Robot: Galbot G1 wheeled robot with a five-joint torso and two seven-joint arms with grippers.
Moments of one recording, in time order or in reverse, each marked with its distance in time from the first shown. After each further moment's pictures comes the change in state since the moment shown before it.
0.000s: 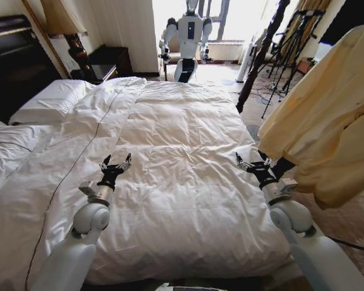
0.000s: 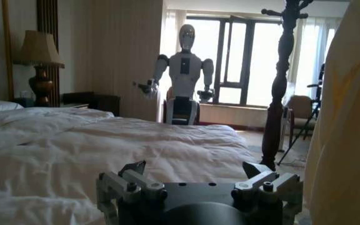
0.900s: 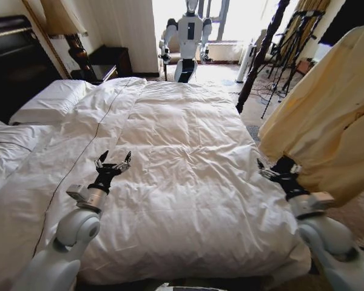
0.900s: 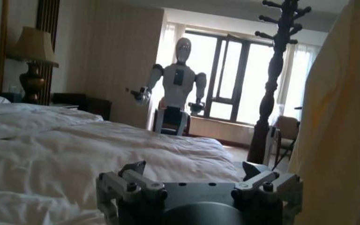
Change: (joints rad) left arm 0.084 0.096 -0.025 -0.088 -0.006 -0.026 0.015; right arm -0.084 0.037 0.052 -0.006 -0.069 0.112 0.014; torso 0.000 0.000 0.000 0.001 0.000
